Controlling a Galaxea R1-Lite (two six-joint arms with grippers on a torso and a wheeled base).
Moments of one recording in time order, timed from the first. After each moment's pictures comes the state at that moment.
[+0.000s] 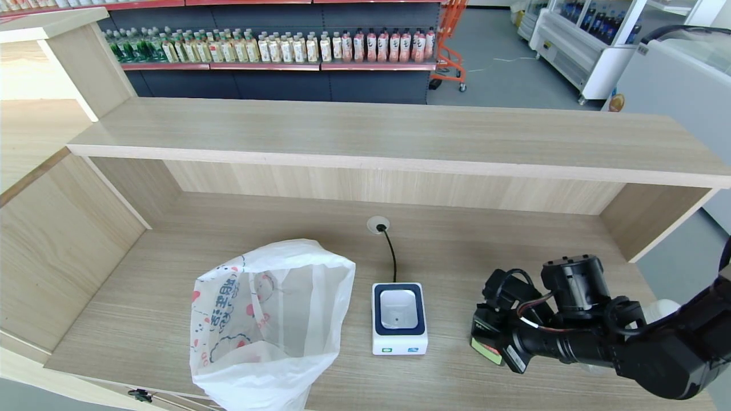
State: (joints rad) left arm 0.00 0.00 0.00 0.00 0.05 -0.01; right arm 0.36 1.89 -0.52 -0.69 0.19 -0.48
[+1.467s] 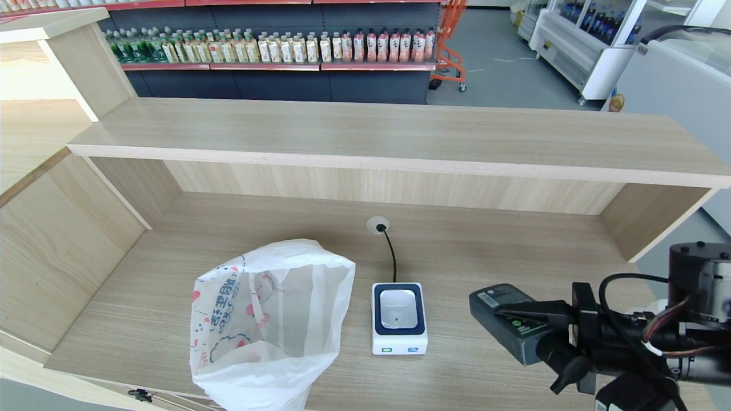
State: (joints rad) left arm 0.00 0.00 0.00 0.00 0.05 -0.01; right arm 0.29 1.52 -0.34 -0.79 0.78 -1.80
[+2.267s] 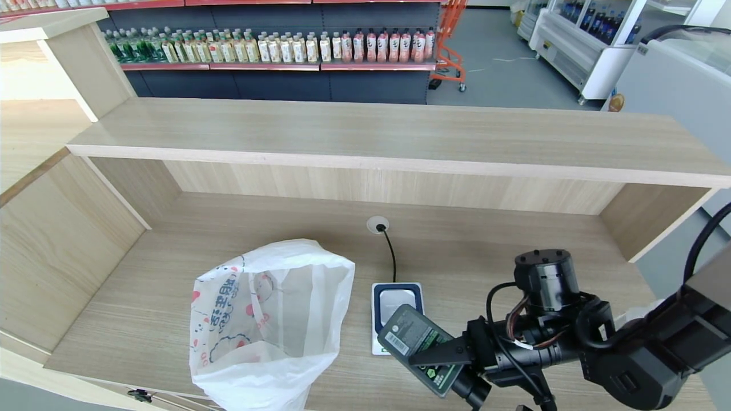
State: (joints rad) left arm 0.00 0.00 0.00 0.00 0.05 -0.01; right arm 0.52 1.94 -0.57 -0.85 1.02 -2.50
